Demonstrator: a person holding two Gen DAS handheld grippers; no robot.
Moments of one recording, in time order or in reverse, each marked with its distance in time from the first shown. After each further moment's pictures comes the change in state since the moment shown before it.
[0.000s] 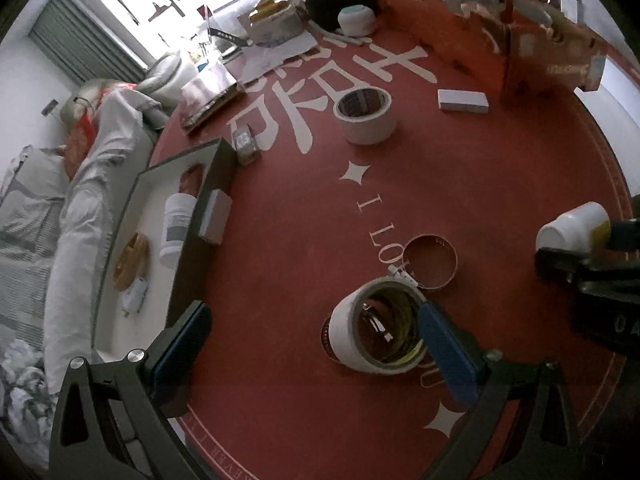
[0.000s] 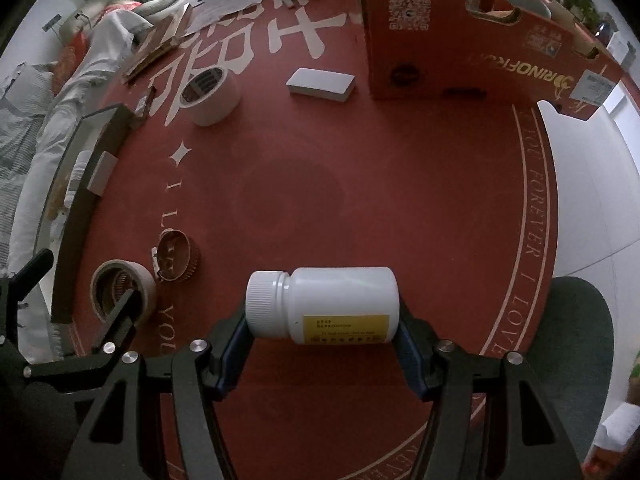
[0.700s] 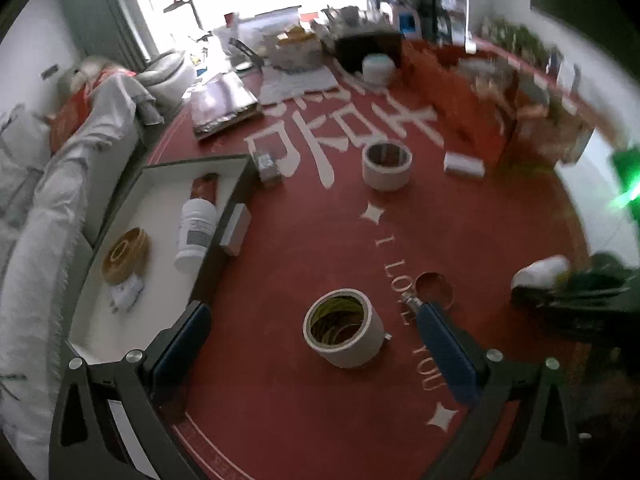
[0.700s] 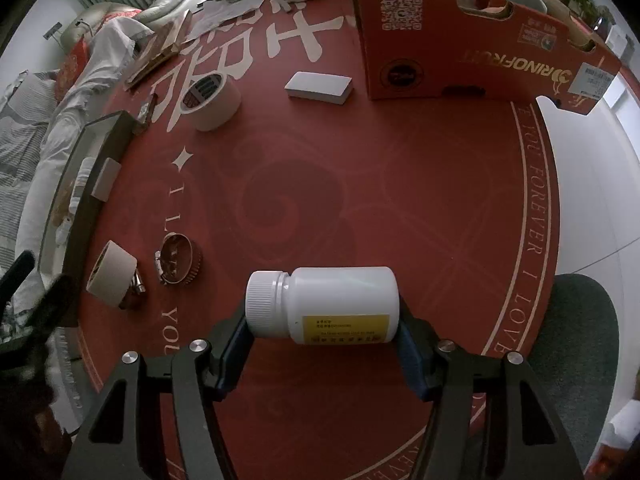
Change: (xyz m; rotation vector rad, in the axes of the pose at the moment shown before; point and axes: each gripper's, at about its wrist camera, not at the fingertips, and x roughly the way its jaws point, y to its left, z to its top) left arm -0.011 0.052 -0.006 -0.137 -0.092 -0.171; right arm 0.002 -0.001 0.000 0.016 -0.010 0.019
